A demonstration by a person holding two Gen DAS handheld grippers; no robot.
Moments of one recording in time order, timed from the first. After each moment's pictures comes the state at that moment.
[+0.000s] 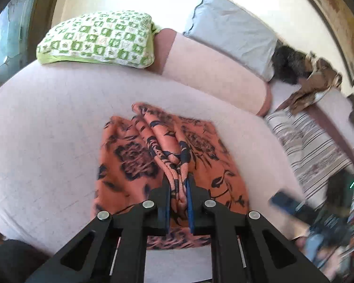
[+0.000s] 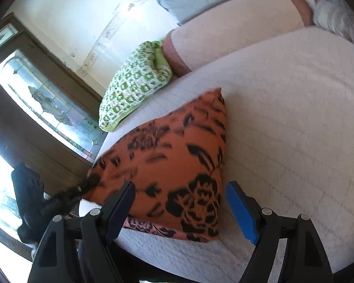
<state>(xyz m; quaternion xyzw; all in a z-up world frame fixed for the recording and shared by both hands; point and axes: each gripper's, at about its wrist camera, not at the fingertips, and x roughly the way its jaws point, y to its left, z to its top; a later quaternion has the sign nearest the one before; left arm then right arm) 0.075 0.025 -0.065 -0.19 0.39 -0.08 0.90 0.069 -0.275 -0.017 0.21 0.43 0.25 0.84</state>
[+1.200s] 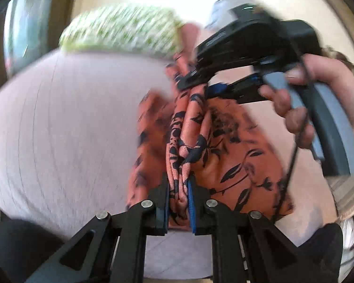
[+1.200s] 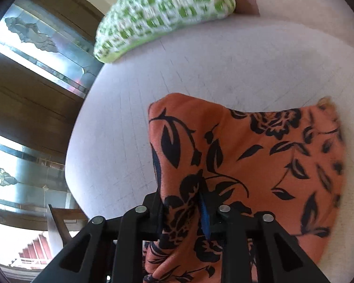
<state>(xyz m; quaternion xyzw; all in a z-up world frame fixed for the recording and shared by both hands) 0.074 0.028 -0.111 -0.19 0.41 -0.01 0.89 0.224 -0.030 -0.047 0.05 0.62 0.30 0.73</state>
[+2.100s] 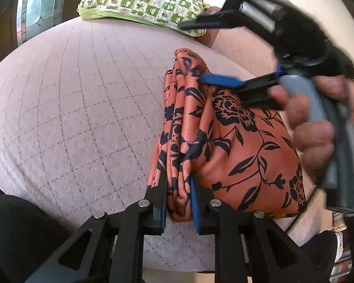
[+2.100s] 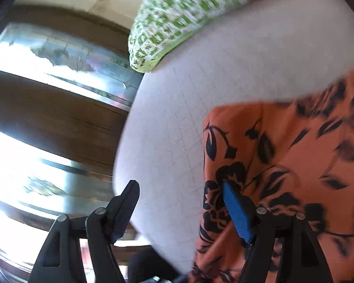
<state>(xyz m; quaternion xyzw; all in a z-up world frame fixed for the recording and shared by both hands) 0.062 0.042 -0.122 -0.23 0.44 0.00 0.87 0.196 -0.038 -0.083 0.23 0.59 0.40 0.67</state>
